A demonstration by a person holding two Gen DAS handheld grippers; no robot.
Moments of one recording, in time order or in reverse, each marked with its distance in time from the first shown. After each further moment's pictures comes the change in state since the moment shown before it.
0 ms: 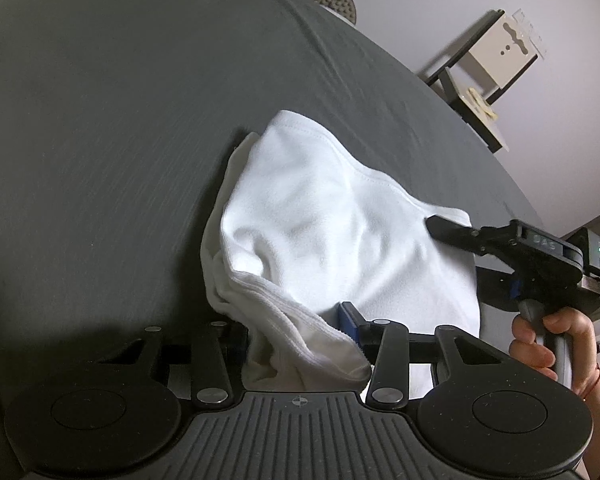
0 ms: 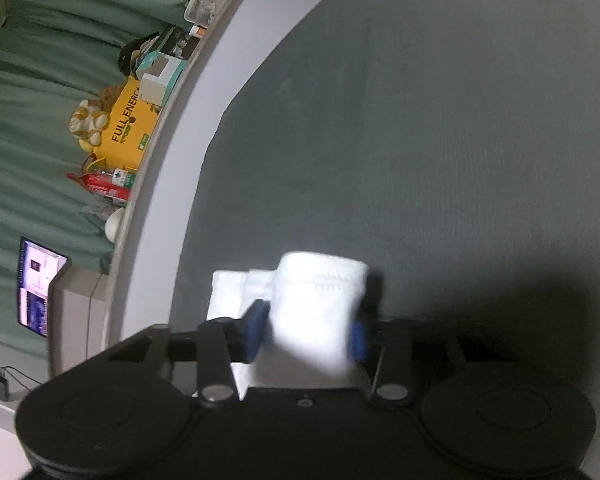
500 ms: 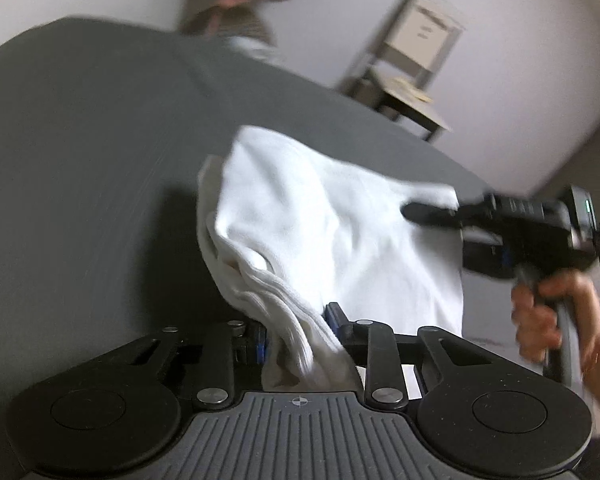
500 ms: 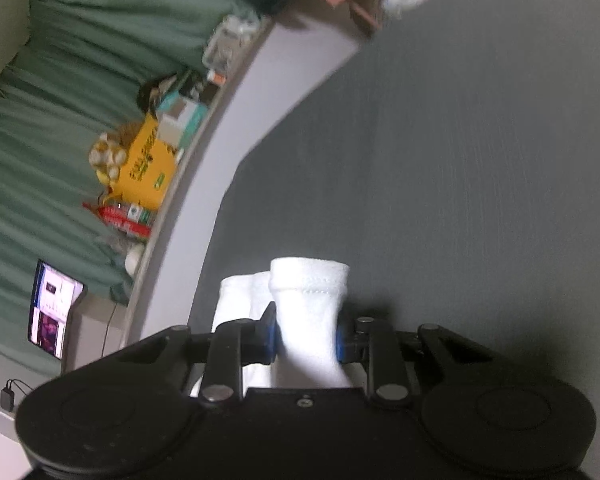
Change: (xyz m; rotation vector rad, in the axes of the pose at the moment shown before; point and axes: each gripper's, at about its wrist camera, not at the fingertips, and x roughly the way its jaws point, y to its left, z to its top) left arm -0.024 -0.075 0.004 0.268 -0.077 -0.094; right arm -0.096 0.012 0.017 -0.051 -0.156 -0.013
